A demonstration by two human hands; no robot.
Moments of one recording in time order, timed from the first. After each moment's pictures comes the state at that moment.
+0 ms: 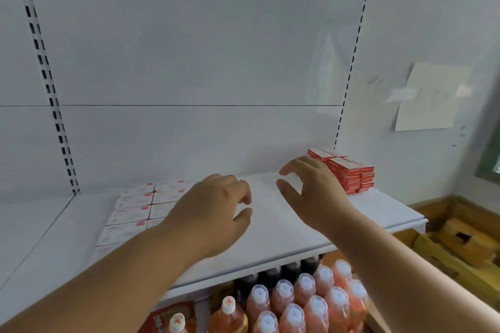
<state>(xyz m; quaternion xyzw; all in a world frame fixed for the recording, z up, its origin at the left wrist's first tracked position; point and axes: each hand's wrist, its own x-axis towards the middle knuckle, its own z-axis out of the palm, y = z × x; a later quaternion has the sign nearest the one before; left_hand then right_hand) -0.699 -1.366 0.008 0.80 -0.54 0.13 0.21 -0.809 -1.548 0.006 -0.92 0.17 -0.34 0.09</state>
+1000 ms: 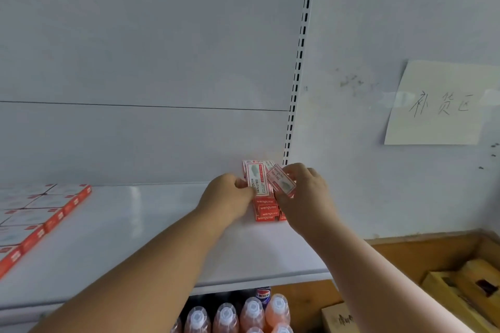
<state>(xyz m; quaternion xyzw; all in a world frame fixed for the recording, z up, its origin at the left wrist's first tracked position) -0.778 -1.649 0.006 0.85 -0.21 -0.06 0.49 -0.862 -1.779 -0.004 -0.90 0.22 -0.31 0.23</state>
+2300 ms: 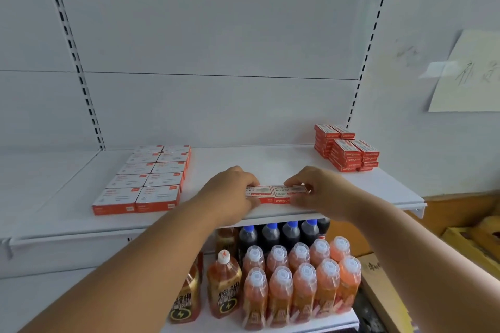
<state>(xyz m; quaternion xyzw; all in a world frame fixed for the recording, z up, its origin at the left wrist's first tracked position) -0.738 -1.420 -0.026 0.88 -0.43 -0.01 0.19 -0.850 -1.610 -0.017 -0.98 0.09 -0.07 0.14</state>
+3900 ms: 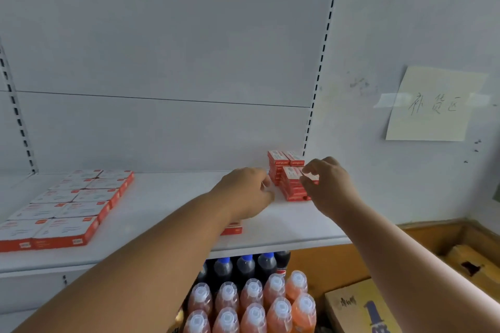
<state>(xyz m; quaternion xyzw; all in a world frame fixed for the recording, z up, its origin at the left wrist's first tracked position) -0.777 -1.568 0.010 0.87 -0.43 -0.02 0.24 -0.876 -1.741 -0.002 -0.91 0.24 -0.30 0.14</state>
